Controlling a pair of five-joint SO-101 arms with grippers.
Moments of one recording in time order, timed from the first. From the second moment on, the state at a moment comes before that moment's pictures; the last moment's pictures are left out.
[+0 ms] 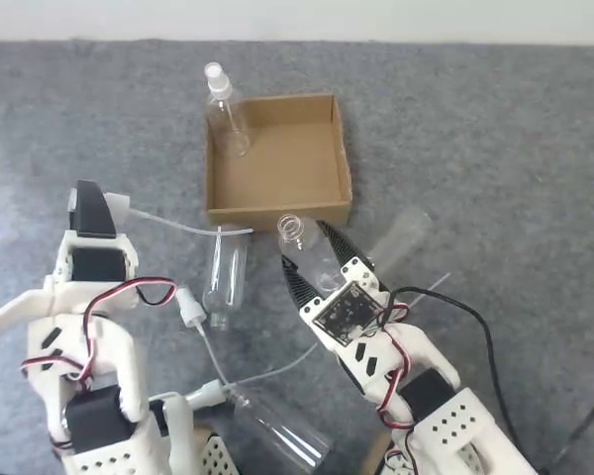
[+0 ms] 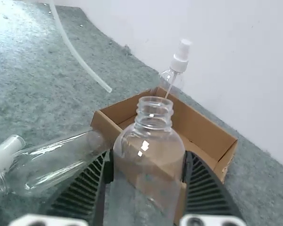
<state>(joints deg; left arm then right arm) -21.5 -90.7 68.3 43.2 63.3 -39.0 -77.8 93.0 5.6 19.5</state>
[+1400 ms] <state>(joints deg) -16.9 -103.4 69.3 49.8 61.9 -43.0 -77.8 95.4 5.6 27.8</state>
